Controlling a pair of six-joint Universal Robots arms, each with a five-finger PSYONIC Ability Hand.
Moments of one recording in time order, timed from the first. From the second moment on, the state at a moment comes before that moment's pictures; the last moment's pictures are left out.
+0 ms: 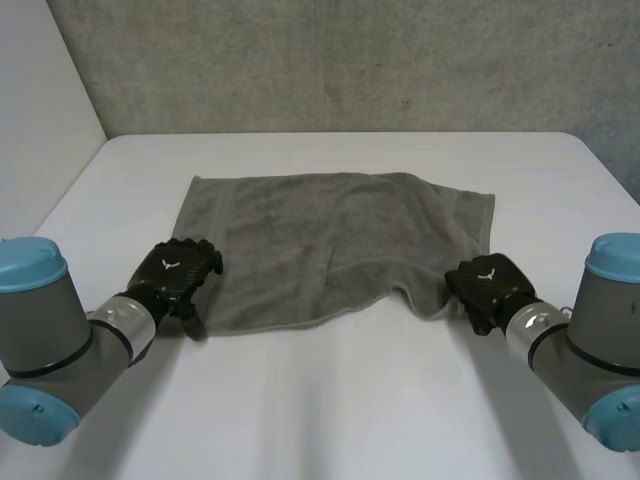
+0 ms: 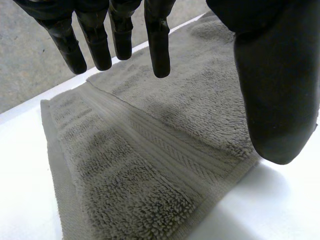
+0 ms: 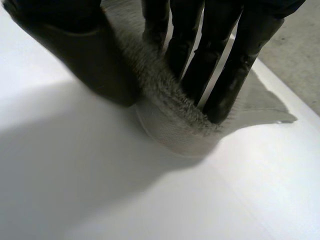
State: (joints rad) left arm 4.49 -2.03 -1.81 3.49 -1.29 3.42; right arm 1.83 -1.08 1.75 -0.24 1.36 2.58; left_hand 0.28 0.25 0.26 0.26 0.06; right_hand 1.24 1.24 1.21 1.22 1.06
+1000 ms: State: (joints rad) left arm 4.49 -2.11 -1.77 3.49 -1.42 3.57; right arm 1.75 -1.09 1.66 -0.25 1.37 2.89; left_hand 0.40 0.39 0.38 0.38 0.12; right_hand 1.31 1.30 1.29 1.33 1.15
